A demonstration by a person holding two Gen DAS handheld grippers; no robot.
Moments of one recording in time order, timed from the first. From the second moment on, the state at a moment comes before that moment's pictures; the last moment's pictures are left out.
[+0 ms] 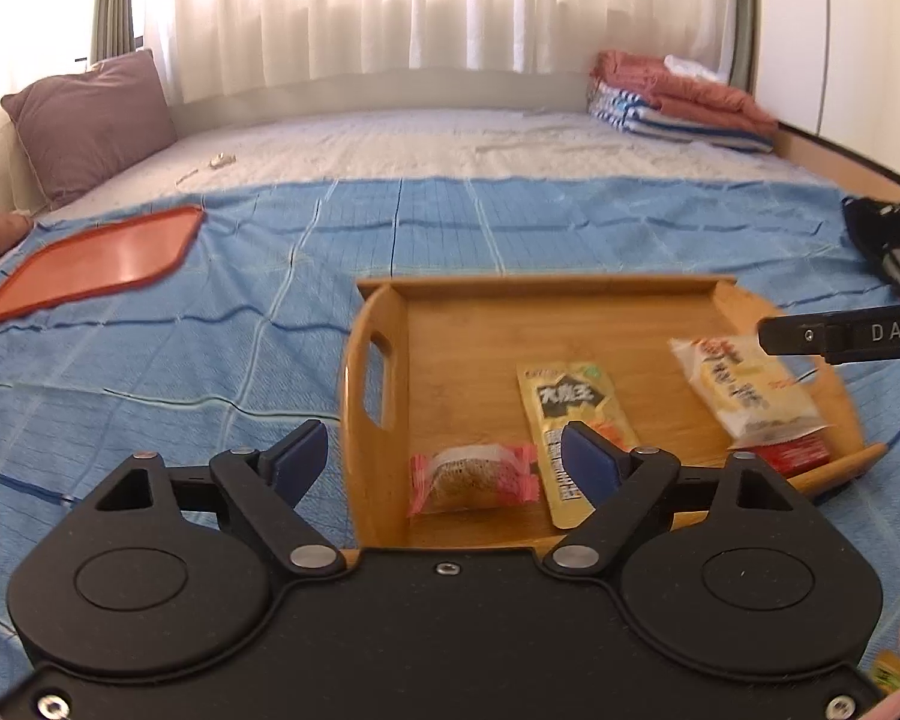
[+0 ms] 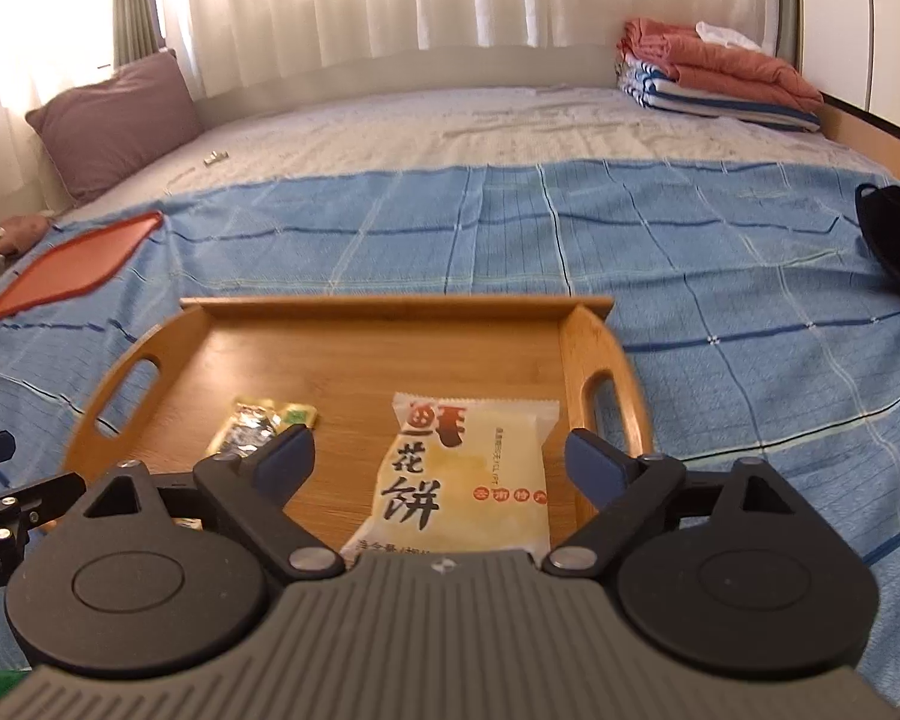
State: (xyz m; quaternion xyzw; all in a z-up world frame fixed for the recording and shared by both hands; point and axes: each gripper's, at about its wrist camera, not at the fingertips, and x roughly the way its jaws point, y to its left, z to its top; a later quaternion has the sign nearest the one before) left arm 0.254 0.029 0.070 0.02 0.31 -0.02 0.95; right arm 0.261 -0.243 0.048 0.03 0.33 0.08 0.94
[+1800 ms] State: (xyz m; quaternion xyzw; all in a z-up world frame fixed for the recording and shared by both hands) left arm -0.009 -0.052 0.004 0.02 0.29 -0.07 0.95; right arm -0.029 -0.278 -0.018 -0.05 0.29 0.04 0.96
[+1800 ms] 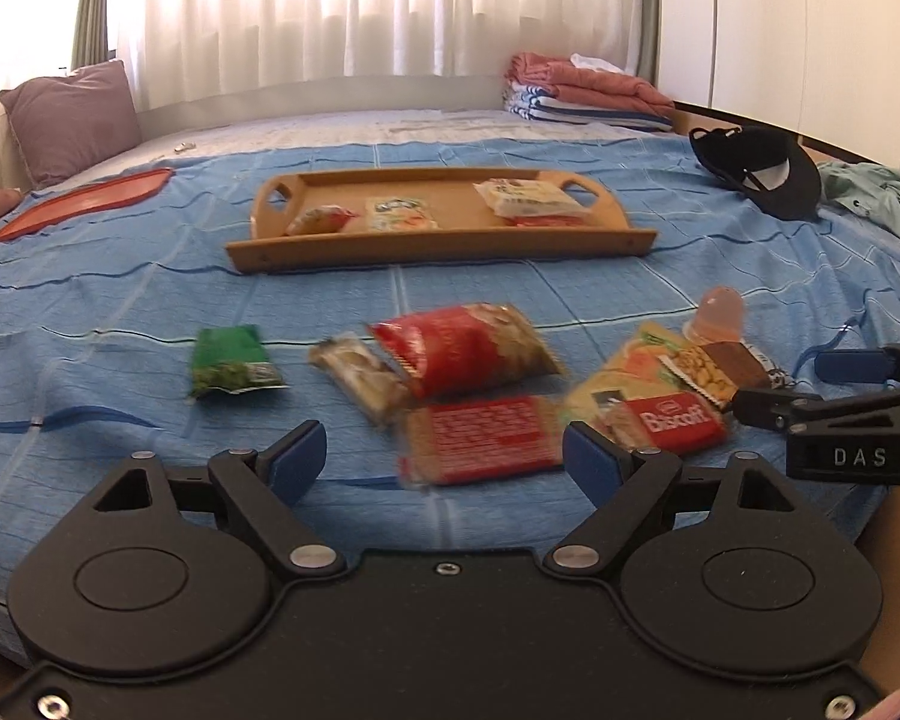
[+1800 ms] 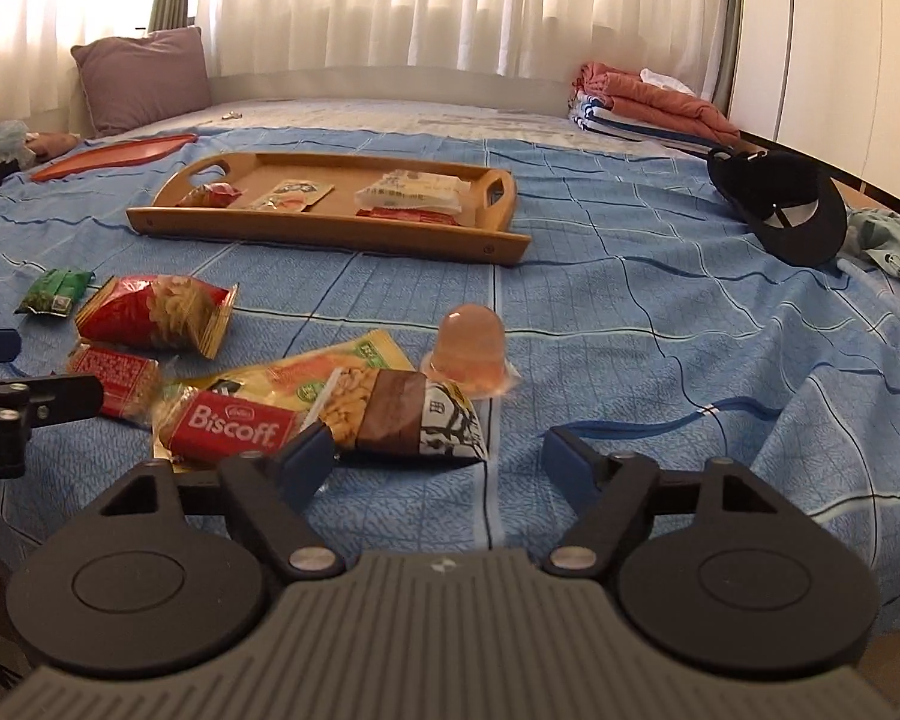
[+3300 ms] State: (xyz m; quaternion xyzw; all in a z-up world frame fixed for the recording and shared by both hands) left arm 0.008 -0.046 -0.005 0.00 0.31 0.04 0.95; right arm 0.001 -0.258 -0.018 0.02 0.31 0.02 0.95
